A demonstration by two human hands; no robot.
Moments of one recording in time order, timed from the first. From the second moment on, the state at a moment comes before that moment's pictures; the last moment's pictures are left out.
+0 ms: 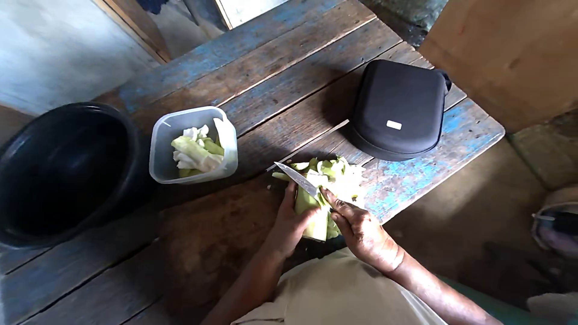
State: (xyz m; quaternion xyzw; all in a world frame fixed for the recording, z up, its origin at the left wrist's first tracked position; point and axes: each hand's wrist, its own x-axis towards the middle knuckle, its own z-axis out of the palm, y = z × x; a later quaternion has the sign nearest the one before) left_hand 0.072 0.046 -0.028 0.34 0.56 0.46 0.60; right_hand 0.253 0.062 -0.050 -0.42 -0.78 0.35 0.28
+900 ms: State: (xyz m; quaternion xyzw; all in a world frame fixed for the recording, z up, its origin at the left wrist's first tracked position) left_hand 0.061 0.068 -0.039 0.16 0.47 0.60 0.63; right_hand 0.264 0.070 -0.034 -0.42 -0.67 0.56 0.25
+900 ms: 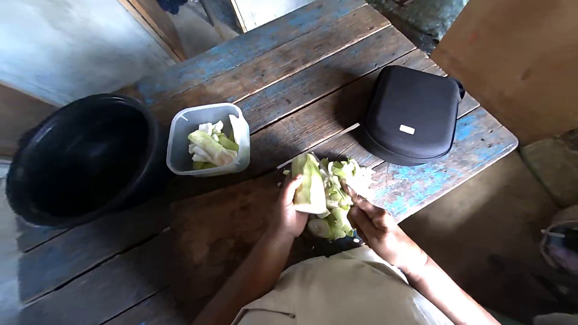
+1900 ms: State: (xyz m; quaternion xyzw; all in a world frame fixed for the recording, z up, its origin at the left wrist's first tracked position) left_hand 0.087 0.074 -0.044 0.18 0.47 0.65 0.57; right_hand 0.260 0.069 -0.043 -0.42 -0.71 0.46 0.32
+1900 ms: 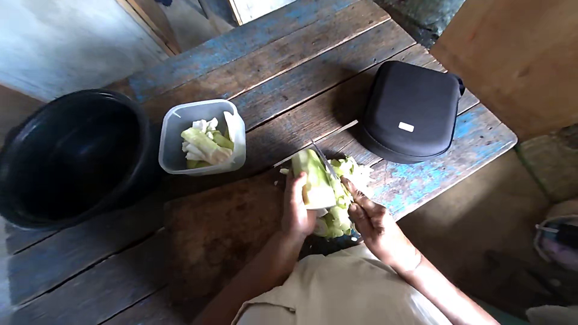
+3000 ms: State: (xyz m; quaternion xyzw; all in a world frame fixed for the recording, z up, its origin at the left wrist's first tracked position) left_hand 0.087 0.056 -0.051 0.23 0.47 0.60 0.61; right_hand 0.262 0.085 -0.045 -0.49 -0.62 0.55 0.29
